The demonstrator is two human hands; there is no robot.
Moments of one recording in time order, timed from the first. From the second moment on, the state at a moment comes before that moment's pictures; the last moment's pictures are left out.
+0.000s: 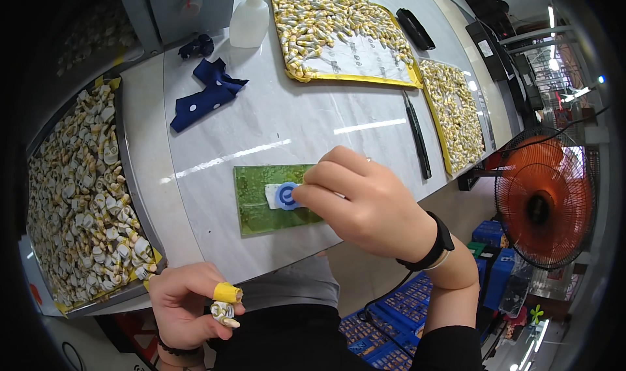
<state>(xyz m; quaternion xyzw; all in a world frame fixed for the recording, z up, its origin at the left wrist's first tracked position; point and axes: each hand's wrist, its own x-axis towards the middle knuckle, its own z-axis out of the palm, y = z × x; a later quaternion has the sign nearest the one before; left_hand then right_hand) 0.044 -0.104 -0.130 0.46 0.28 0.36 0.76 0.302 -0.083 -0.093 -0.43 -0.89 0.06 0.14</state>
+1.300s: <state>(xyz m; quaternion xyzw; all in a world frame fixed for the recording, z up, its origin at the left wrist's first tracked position) 0.059 -0.109 -0.127 0.71 0.23 0.50 0.45 0.251 -0.117 -0.081 -0.34 -0.76 0.34 0.44</state>
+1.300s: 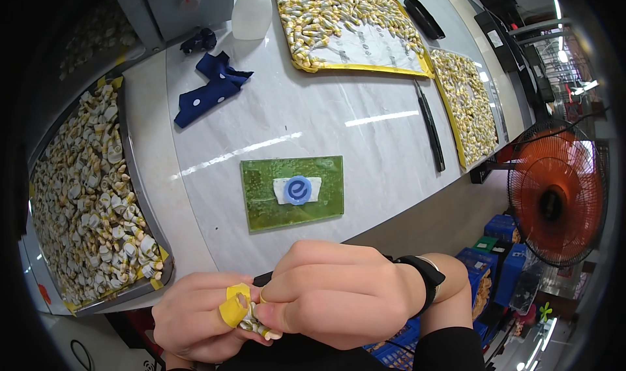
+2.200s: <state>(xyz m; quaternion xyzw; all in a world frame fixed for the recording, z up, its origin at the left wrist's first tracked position) 0.061 -0.113 -0.137 0.30 0.18 0.38 0.86 0.259 -0.104 -0.076 -0.37 -0.69 0.52 0.34</state>
